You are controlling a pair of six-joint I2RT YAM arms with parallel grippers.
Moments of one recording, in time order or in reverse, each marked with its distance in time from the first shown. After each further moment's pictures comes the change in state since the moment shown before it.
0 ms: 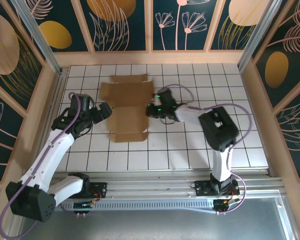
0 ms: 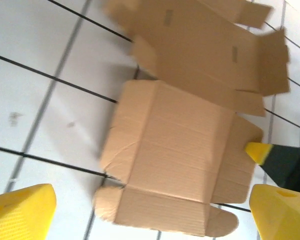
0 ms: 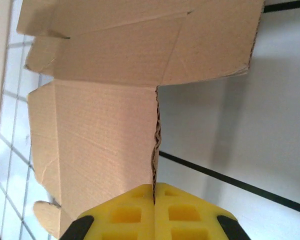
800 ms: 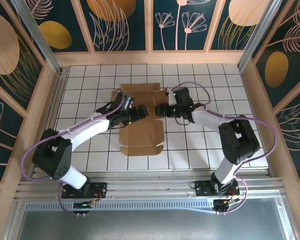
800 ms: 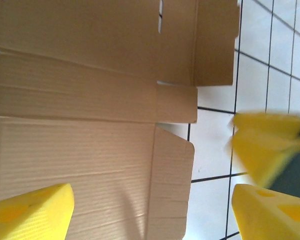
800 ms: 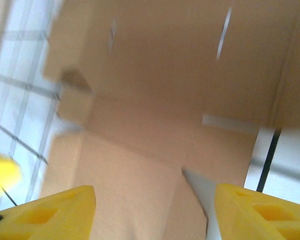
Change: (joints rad) left arm -0.367 0.486 0.082 0.393 0.106 -0.212; right arm -0.106 -0.211 -0.045 -0.137 -0.009 -0.207
